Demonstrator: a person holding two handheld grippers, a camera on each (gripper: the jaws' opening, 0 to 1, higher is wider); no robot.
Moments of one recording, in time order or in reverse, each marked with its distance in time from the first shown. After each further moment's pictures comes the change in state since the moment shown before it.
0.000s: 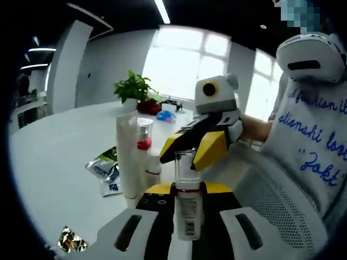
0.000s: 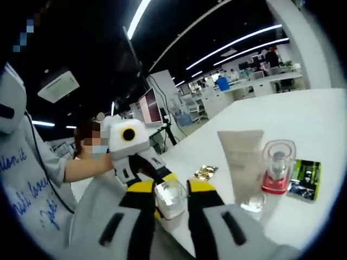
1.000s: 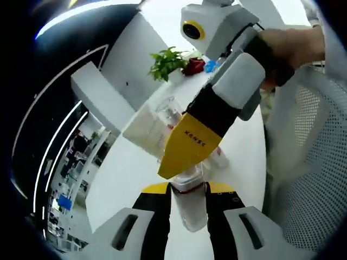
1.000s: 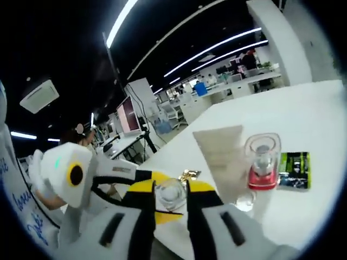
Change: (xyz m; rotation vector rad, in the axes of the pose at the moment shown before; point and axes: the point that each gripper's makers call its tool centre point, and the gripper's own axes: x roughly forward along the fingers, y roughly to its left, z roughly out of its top) left arm -0.004 0.048 -0.012 0.544 0.406 0.685; right arm 0.004 -0.024 0.003 0.108 -0.084 -0.161
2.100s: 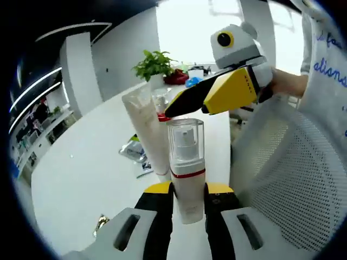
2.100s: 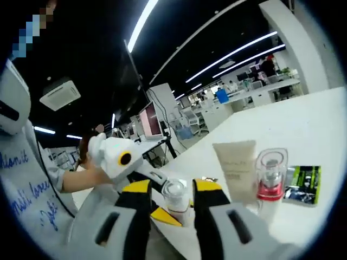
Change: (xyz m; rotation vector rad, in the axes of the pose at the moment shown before) left arm -0.011 -0.021 -0.014 -0.364 -0.156 -0.460; right arm -0.017 0.029 0.010 -0.107 -0.009 0.225
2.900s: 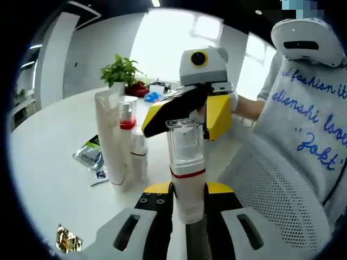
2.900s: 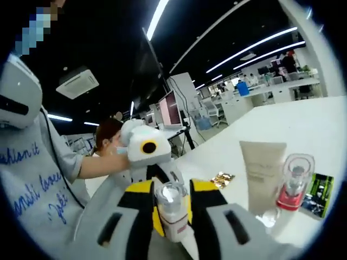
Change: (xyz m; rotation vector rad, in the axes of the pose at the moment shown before) left arm -0.004 -0.053 0.014 -0.078 -0.104 -0.404; right arm 0.013 0.017 -0.006 -0.035 0.065 0.129
